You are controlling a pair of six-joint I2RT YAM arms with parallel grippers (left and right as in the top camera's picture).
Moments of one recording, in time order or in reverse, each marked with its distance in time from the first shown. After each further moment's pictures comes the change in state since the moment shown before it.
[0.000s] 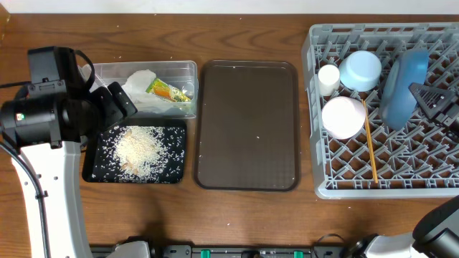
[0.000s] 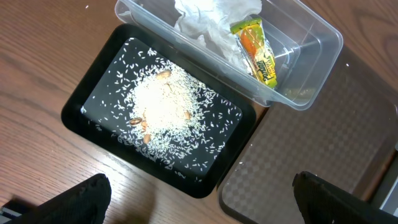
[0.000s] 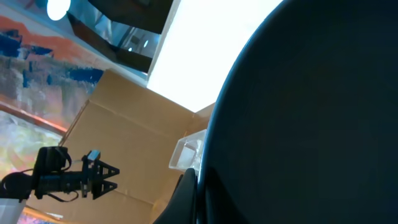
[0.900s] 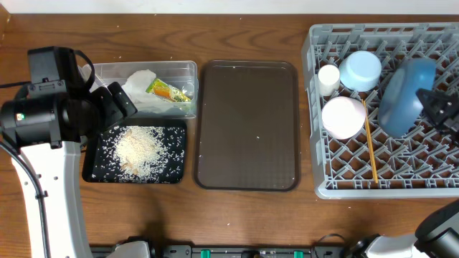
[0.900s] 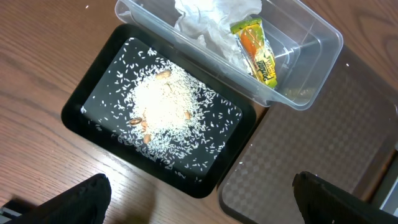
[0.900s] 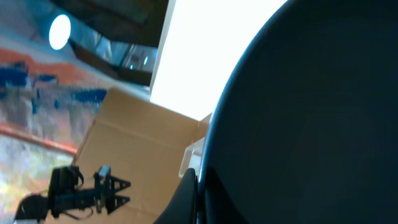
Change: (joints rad) left arm 0.000 0.000 0.000 0.000 0.000 0.000; right arm -0.074 0.005 0.000 -0.142 0.000 -0.018
